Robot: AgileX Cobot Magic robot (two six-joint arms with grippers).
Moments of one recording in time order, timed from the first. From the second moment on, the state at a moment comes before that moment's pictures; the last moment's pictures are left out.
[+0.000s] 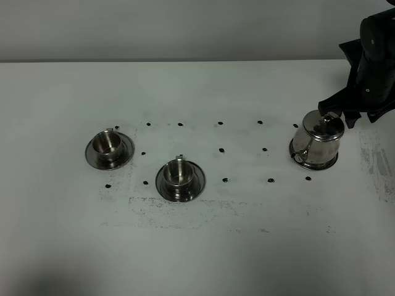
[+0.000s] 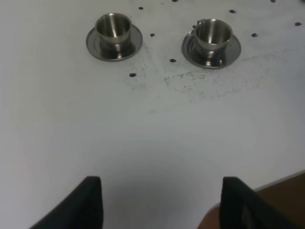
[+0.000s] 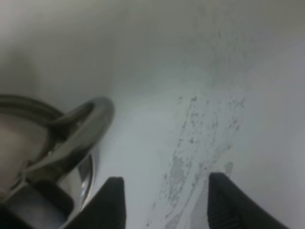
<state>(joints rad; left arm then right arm) 0.04 0.00 -0.48 -0.31 1.11 0.37 0.16 2.11 -1.62 -0.24 1.03 0.07</state>
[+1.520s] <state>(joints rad) 0.04 0.00 -0.48 -0.31 1.11 0.37 0.18 2.08 -1.62 -0.15 0.88 -0.02</state>
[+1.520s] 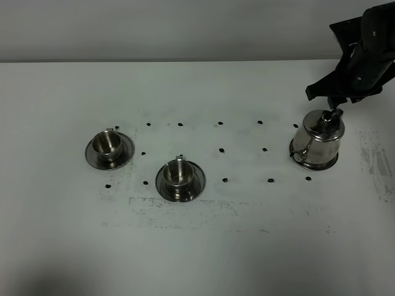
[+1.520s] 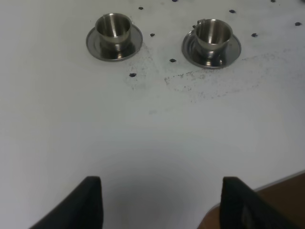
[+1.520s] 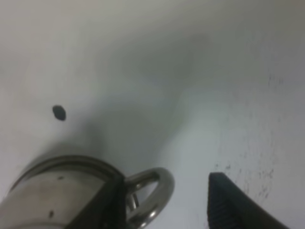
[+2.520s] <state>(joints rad) 0.04 0.00 -0.48 -0.31 1.11 0.37 0.18 2.08 -1.62 -0.24 1.07 0.13</state>
